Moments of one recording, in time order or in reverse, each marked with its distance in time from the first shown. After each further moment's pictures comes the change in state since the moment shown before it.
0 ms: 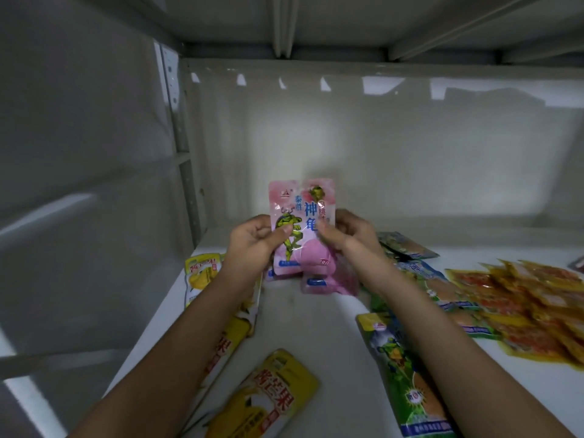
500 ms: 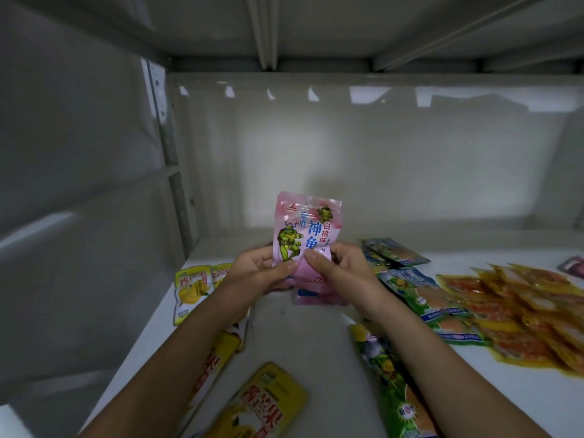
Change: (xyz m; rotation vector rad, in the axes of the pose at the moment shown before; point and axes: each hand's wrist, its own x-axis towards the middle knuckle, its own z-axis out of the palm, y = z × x) left_hand -0.011 -0.010 0.003 -0.045 -0.296 -0.130; right_hand -0.022 0.011 -0.005 0.134 -0.116 0.218
